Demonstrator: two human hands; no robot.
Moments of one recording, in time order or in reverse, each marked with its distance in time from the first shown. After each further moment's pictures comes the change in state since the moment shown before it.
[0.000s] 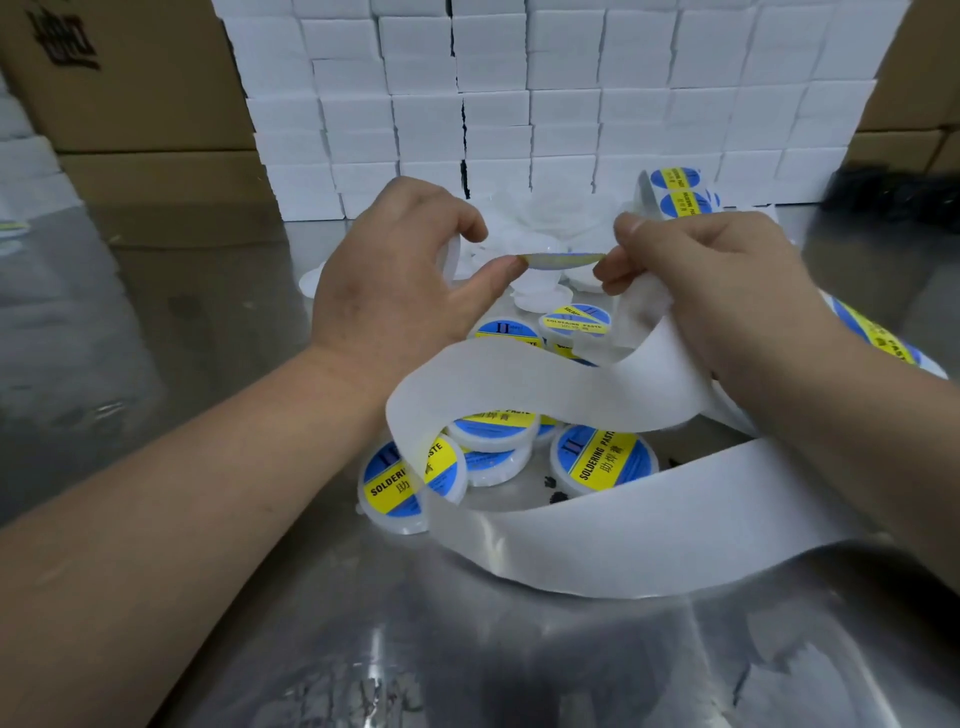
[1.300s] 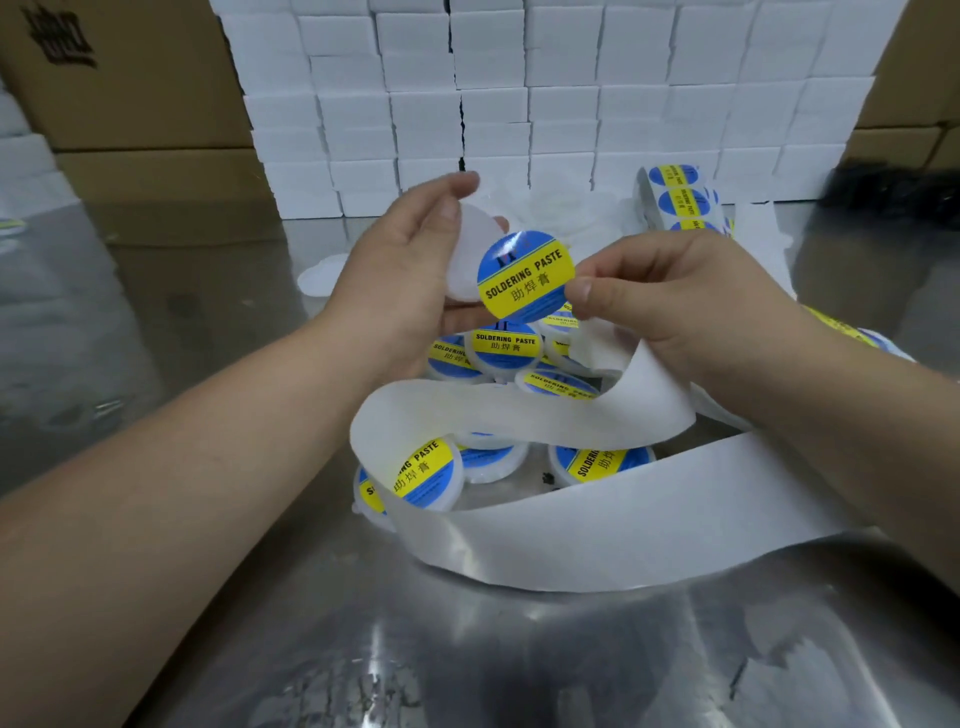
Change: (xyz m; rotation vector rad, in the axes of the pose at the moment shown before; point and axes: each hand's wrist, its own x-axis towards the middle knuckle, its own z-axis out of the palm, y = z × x) left_hand 0.007 0.007 0.009 -1.116 -0.212 -0.671; right_hand 0.000 0.003 0.007 0.070 -0.233 -0.017
